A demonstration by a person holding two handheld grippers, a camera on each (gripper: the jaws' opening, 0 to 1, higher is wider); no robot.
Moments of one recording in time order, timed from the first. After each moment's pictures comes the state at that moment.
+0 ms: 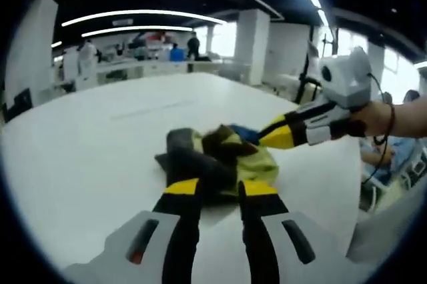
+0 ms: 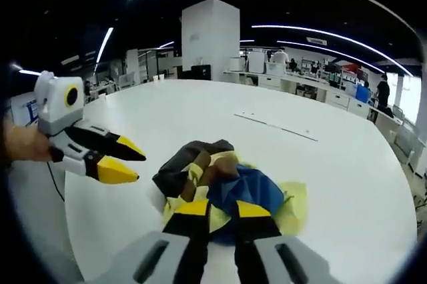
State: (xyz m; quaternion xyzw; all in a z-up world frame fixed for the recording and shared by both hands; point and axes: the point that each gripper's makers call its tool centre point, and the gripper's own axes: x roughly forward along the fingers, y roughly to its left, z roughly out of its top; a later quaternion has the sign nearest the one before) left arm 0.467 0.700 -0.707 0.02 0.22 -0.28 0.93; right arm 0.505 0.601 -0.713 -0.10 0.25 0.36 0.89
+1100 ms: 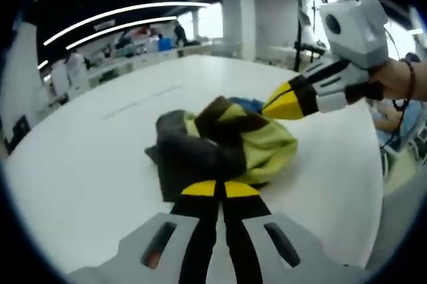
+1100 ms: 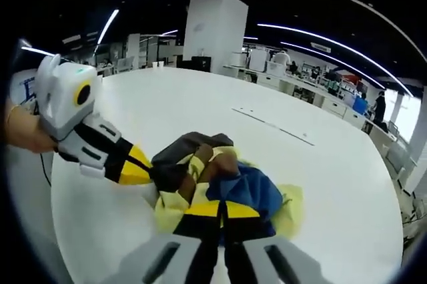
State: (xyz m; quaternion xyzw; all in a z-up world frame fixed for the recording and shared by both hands) left arm 0.482 0.695 -0.743 0.10 0.25 -0.29 0.92; right arm 0.510 0.604 -0.720 -0.16 0.24 0.34 0.89
